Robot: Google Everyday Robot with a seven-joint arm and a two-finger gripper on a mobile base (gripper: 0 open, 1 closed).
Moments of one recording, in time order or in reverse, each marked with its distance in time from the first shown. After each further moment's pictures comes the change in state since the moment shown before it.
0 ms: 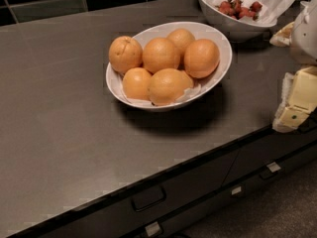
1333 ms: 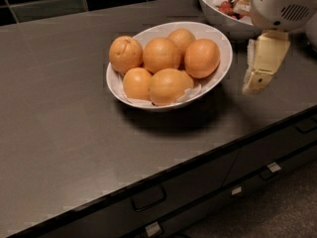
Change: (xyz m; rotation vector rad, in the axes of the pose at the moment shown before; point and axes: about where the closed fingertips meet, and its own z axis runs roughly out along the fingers) arm -0.068 -0.047 -0.005 0.055 -0.019 -0.181
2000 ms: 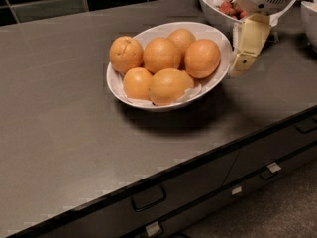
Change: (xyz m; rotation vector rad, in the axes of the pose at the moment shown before) arm -0.026 -0.037 0.006 0.016 -0.091 -0.061
